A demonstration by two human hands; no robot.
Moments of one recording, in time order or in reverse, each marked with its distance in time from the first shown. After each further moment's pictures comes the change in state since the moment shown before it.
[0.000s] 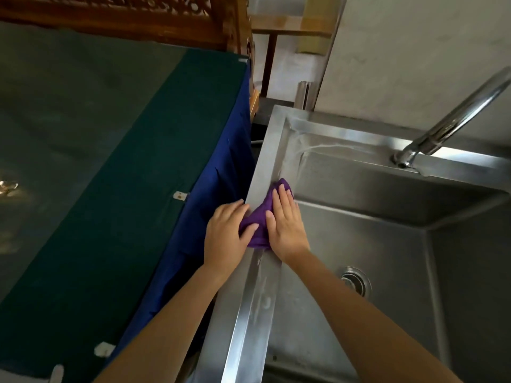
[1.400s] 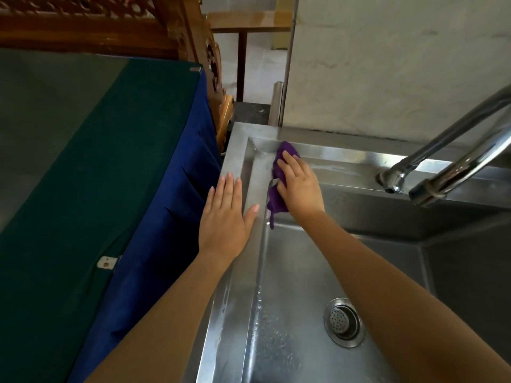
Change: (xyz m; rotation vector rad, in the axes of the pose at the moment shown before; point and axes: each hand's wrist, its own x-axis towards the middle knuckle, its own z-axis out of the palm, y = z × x) left_hand 0.138 0.045 0.061 0.336 -0.161 0.038; right_hand 0.158 0.098 -0.074 -0.226 0.121 -0.006
